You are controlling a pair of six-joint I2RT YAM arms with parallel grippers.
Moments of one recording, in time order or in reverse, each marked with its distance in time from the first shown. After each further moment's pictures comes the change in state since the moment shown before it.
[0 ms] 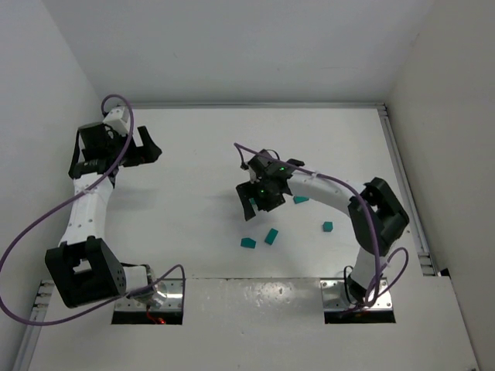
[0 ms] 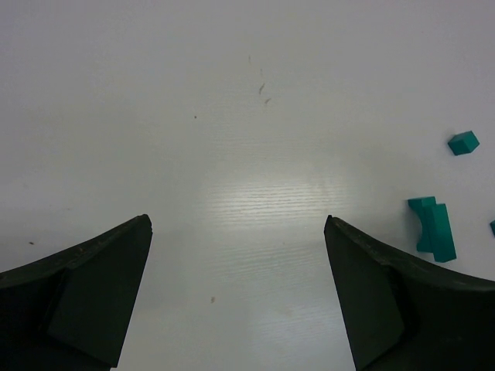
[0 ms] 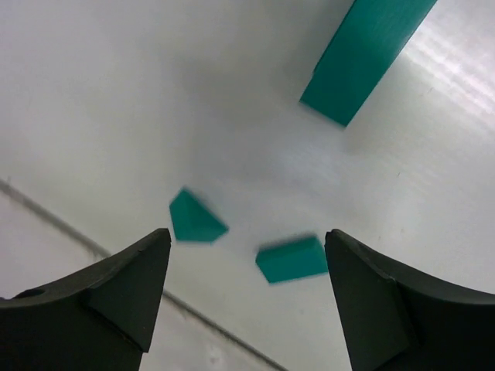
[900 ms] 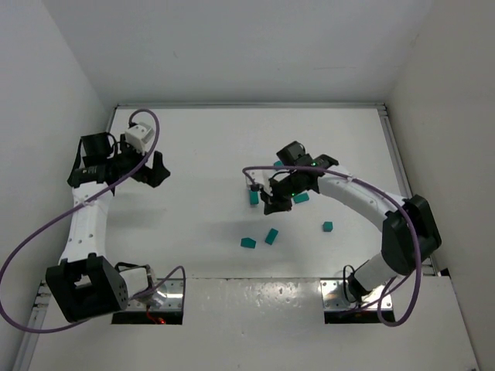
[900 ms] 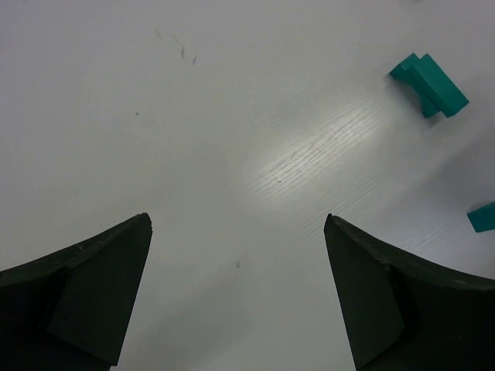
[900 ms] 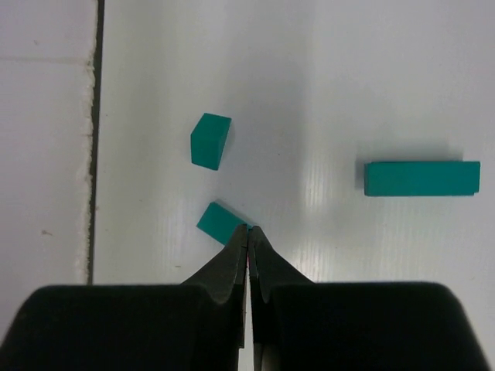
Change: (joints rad) left arm -0.010 -0.103 -0.028 -0.223 0.244 0.535; right arm -0.175 -0.249 -0.121 -0.113 -0.614 -1.175
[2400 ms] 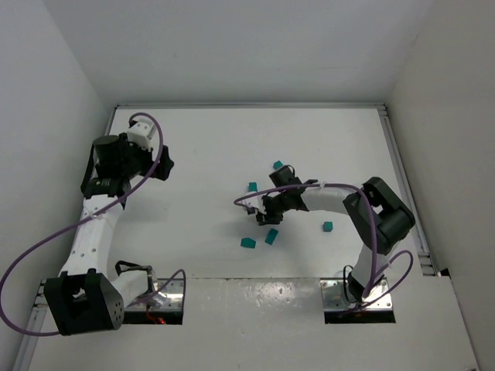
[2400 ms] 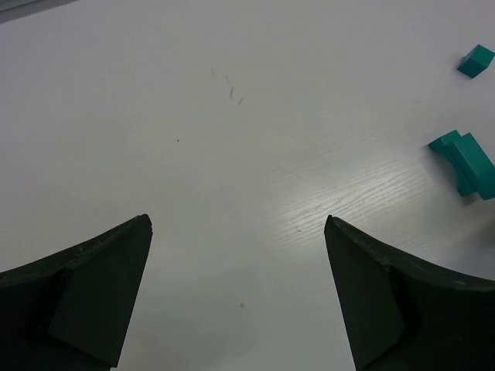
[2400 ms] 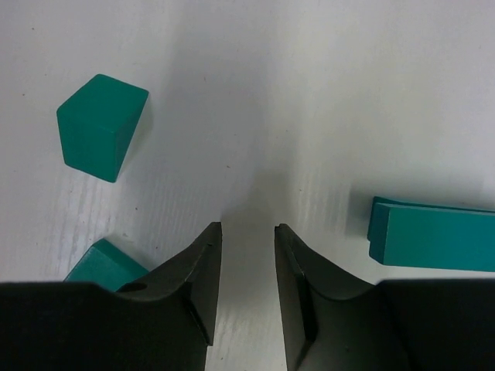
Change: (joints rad) left arm -0.124 -0.100 -0.135 0.295 -0.246 -0.238; right arm 0.057 0.204 -0.275 0.567 0.092 -0.147
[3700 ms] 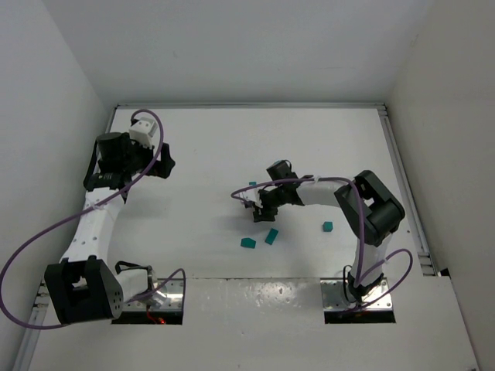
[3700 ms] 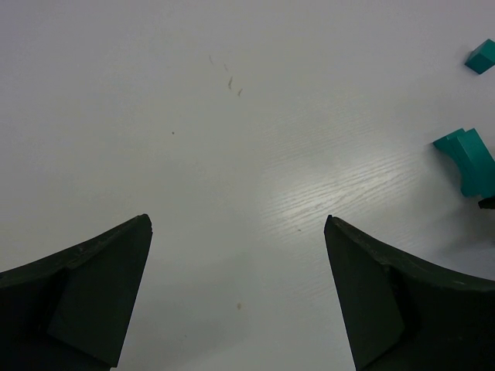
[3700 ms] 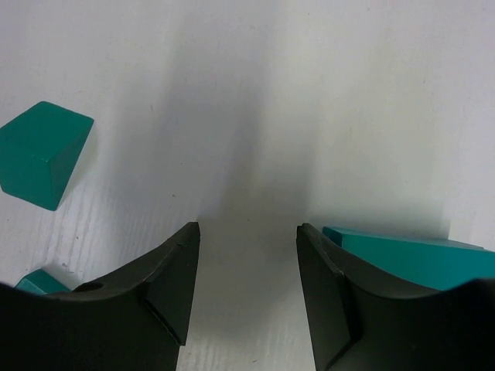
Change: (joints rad) left arm 0.000 0.072 0.018 0.005 -0.003 -0.019; right arm -0.027 0.096 0.070 0.066 -0.056 -0.019
